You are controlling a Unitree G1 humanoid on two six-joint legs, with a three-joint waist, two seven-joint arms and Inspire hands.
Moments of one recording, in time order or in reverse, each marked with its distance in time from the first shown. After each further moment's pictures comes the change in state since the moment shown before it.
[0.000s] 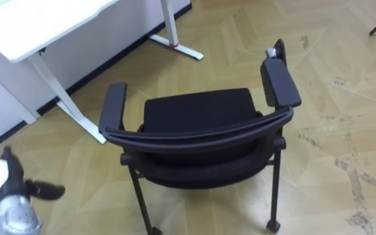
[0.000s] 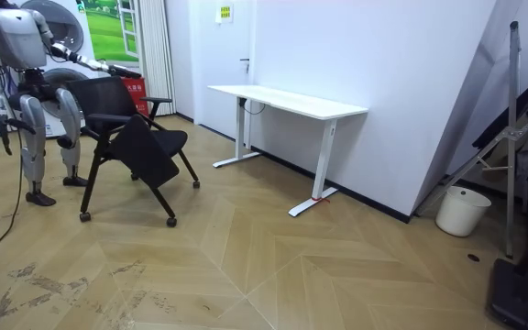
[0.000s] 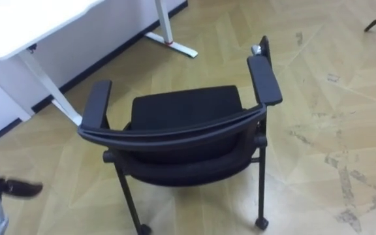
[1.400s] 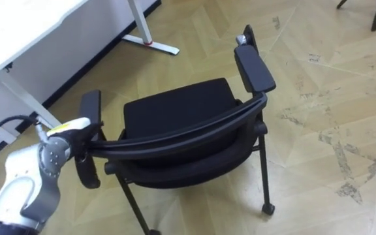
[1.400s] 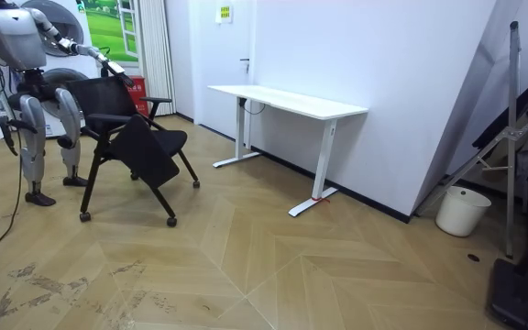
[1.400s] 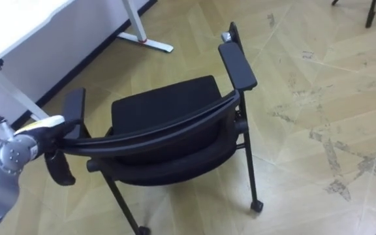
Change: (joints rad) left arm -0.139 0.194 -0.416 -0.476 0.359 0.271 -0.998; right arm -0.070 -0.028 0.106 0.022 -0.095 -0.001 0.096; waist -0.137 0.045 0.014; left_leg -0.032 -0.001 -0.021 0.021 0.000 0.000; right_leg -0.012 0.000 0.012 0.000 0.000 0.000
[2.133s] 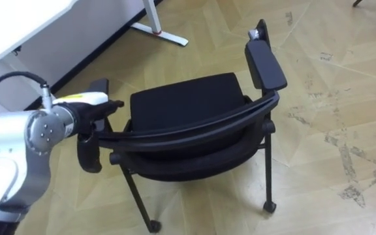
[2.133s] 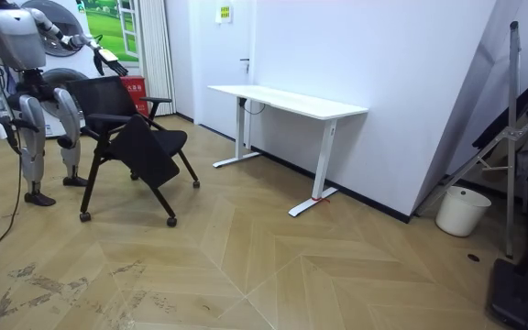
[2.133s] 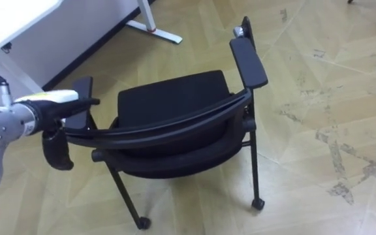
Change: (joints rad) left arm -0.074 0.140 -0.013 -0.338 0.008 0.010 -0.261; right arm -0.025 -0.003 0.006 0.072 -0.001 -0.025 0.065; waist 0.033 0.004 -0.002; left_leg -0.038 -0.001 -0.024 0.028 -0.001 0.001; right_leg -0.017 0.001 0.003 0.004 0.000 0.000
